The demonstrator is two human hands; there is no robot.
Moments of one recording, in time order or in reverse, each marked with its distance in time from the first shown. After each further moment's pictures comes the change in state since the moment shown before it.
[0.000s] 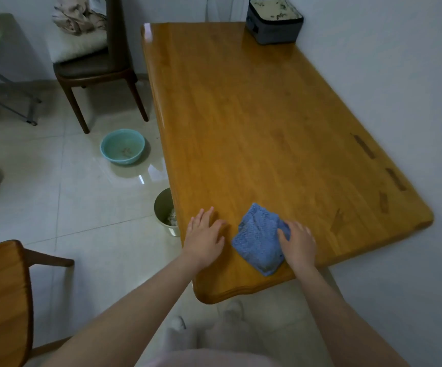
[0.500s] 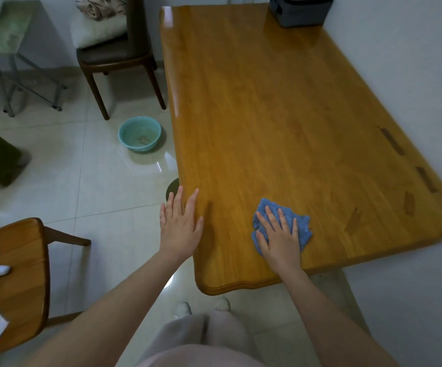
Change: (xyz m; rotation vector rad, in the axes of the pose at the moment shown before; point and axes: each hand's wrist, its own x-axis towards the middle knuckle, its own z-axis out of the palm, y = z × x) left_hand -0.016 -0.032 -0.005 0.031 0.323 -0.260; right_hand -0.011 -0.012 0.043 -0.215 -0.140 -0.411
